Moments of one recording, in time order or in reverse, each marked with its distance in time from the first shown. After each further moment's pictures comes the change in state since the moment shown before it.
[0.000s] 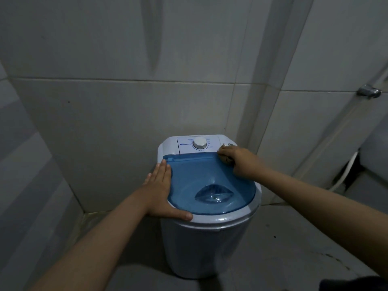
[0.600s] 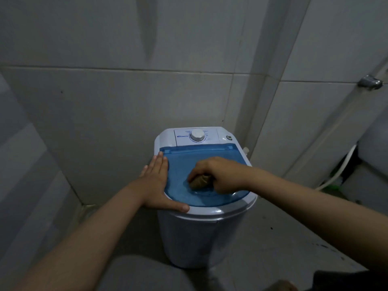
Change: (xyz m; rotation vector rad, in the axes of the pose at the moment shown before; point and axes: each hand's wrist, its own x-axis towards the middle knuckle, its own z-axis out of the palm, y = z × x) left_hand 0.001 0.001 0.001 -0.005 -0.009 -0.011; right_hand -0.037 -0.075 -0.012 0.068 -0.308 -0.328
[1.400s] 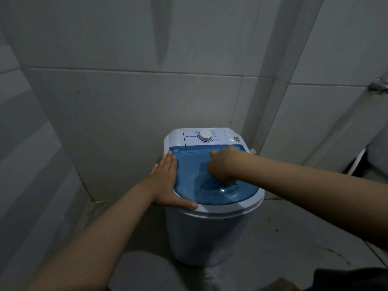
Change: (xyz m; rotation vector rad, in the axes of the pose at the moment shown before) left_hand -0.001 -0.001 0.001 -0.004 0.031 0.004; right_hand 0.024 -0.041 -0.025 -0.775 -0.443 0.342
